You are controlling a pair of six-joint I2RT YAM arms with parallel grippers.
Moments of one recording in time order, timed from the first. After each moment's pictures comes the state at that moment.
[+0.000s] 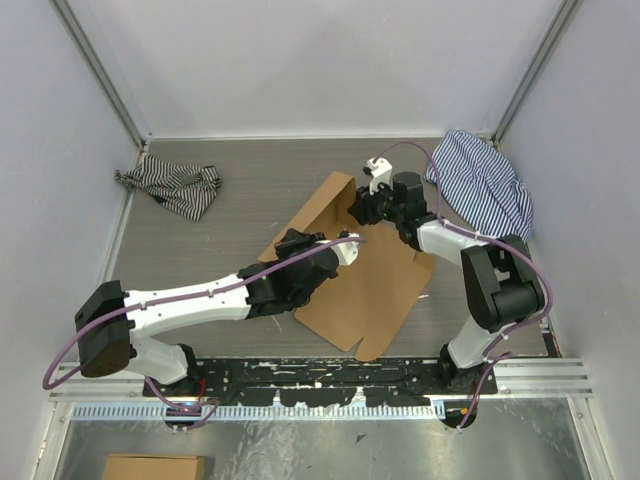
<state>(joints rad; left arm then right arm) -1.19 1.41 1.01 -0.19 -0.97 0.60 0.31 1.66 0.91 0.30 -0.39 -0.04</state>
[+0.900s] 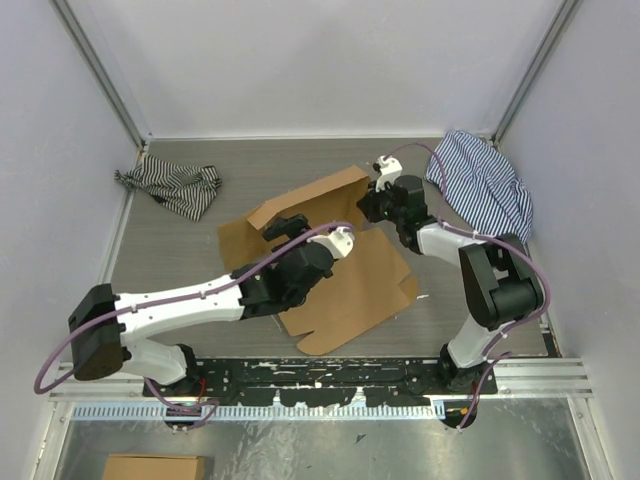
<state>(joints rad) -1.19 1.39 1.00 -0.18 -0.98 0.44 0.31 1.69 0.89 0.42 -0.28 0.10</state>
